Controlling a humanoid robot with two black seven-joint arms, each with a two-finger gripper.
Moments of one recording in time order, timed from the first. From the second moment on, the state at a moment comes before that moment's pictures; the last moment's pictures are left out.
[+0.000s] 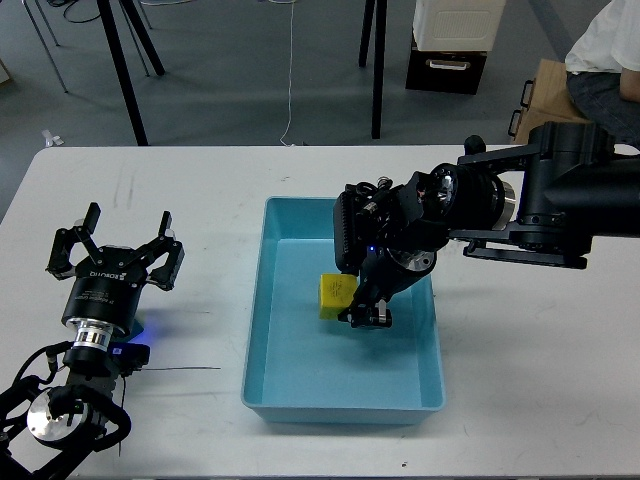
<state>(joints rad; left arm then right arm) -0.15 0.36 -0.83 -1.36 -0.49 -0.49 -0.49 1.52 -0.13 -0.47 1.10 -1.92 0.29 0.49</state>
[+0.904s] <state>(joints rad) -0.17 0.46 -0.82 -1.36 -0.41 -0.49 -0.49 1.47 -0.27 -0.08 1.06 -1.73 0.28 0.49</state>
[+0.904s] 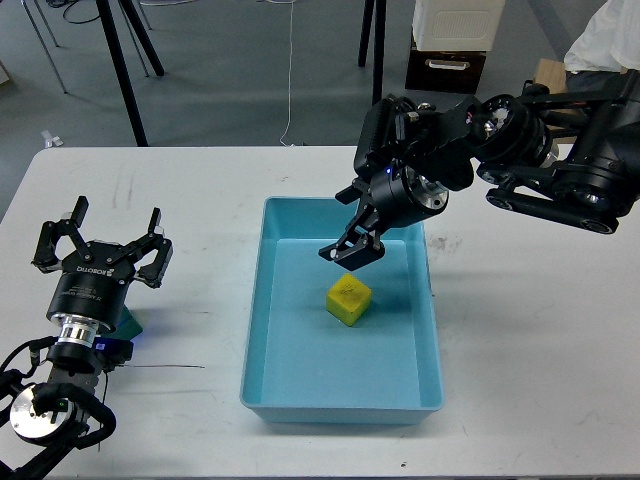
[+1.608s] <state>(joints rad) -0.42 0.76 -0.86 -1.12 0.04 -0.39 -0.49 1.19 -0.20 0.56 1.07 -1.26 0.13 0.49</state>
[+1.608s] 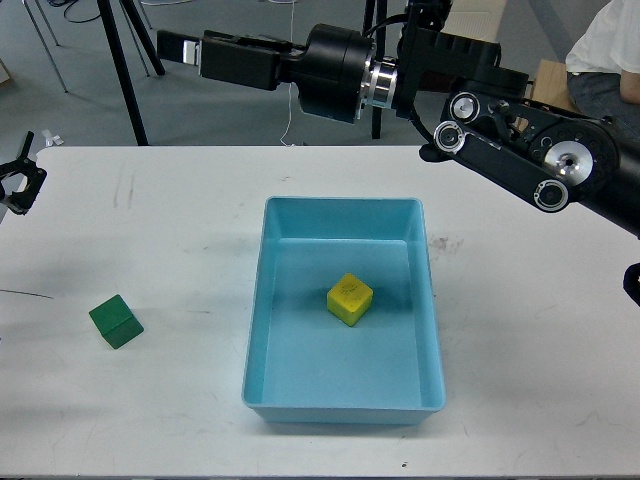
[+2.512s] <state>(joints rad) -0.60 1.03 -0.82 -1.43 1.85 -0.46 -0.49 0.38 -0.55 1.14 1.54 -1.10 0.07 0.49</state>
